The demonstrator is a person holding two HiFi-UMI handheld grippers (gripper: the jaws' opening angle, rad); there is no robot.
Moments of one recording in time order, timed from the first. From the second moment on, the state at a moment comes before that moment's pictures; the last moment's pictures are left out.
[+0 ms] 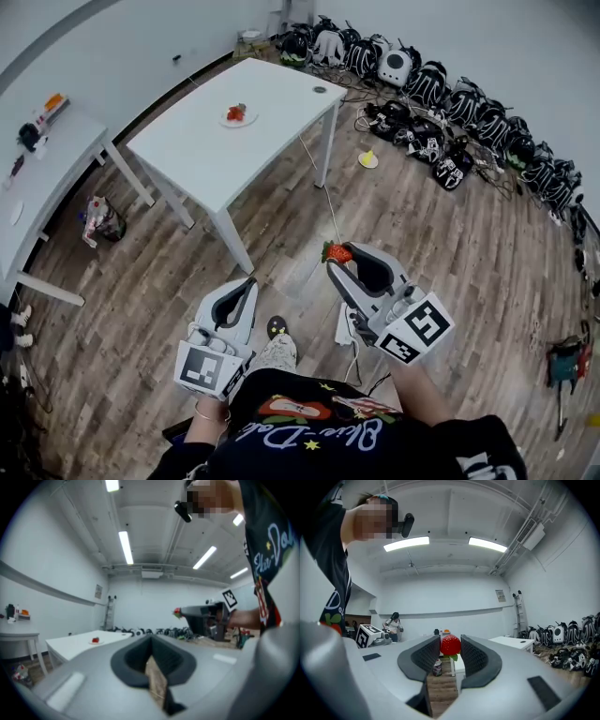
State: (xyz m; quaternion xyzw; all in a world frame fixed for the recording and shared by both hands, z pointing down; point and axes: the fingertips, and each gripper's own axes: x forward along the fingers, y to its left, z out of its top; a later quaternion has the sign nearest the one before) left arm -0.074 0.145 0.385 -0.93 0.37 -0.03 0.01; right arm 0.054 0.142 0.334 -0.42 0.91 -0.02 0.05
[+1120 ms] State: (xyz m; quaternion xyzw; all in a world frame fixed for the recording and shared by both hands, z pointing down) left arm -0.044 -0.362 0.370 -0.83 0.56 -0.03 0.00; right arm 0.029 -0.486 0.460 -0.19 0.96 0.00 -0.20
